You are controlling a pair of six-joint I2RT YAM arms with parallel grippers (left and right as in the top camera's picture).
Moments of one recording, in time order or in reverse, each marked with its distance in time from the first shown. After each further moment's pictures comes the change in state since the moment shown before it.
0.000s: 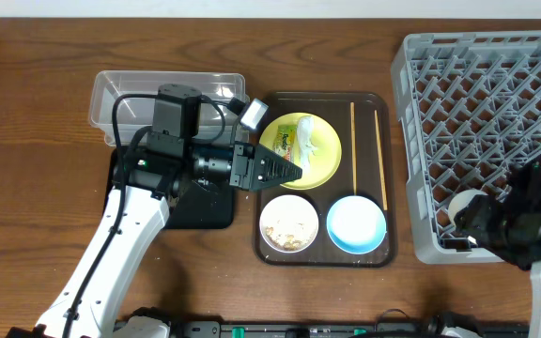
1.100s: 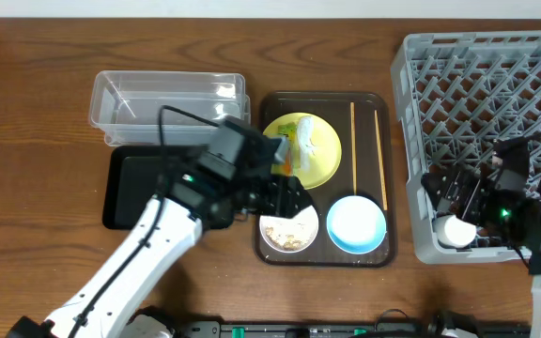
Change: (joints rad) left arm -0.301 0.002 0.000 -0.271 -0.846 -0.006; right arm 0.000 -0.067 0.025 0.198 -0.484 -0.143
